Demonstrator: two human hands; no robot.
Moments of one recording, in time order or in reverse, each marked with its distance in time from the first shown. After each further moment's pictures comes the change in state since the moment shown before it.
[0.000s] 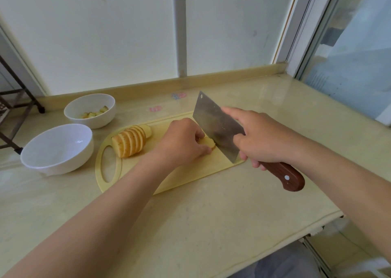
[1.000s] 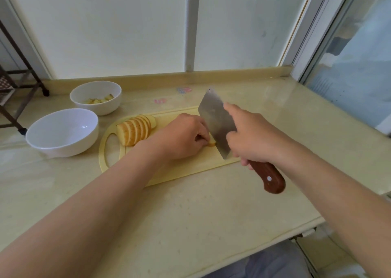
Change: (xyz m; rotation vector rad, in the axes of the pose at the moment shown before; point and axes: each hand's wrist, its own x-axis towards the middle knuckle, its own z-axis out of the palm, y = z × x) left_hand 0.002 -0.026 0.000 0.070 0.041 0.485; right_hand -0.005 -0.029 0.015 -0.094 0.008 0.039
